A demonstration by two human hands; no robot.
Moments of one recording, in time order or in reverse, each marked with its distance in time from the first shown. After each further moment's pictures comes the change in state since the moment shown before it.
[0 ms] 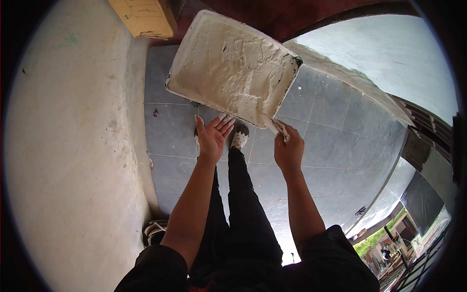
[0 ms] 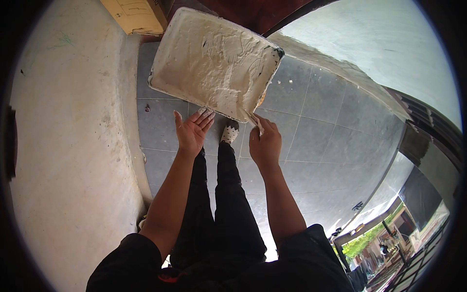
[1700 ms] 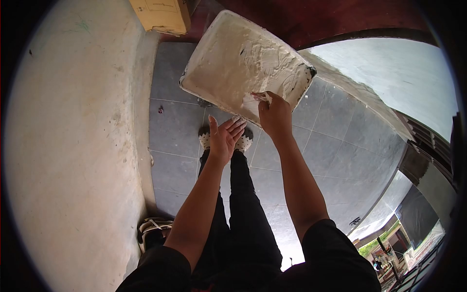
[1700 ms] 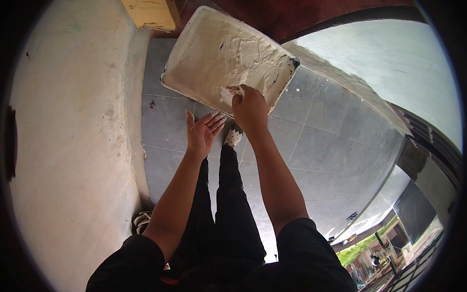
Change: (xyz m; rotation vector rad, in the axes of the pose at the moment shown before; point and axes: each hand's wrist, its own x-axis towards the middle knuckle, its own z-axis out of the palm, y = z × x) left_hand -0.004 0.005 0.003 0.055 -0.013 -0.034; right_hand 0.089 -0.038 0.069 -0.145 -0.215 0.008
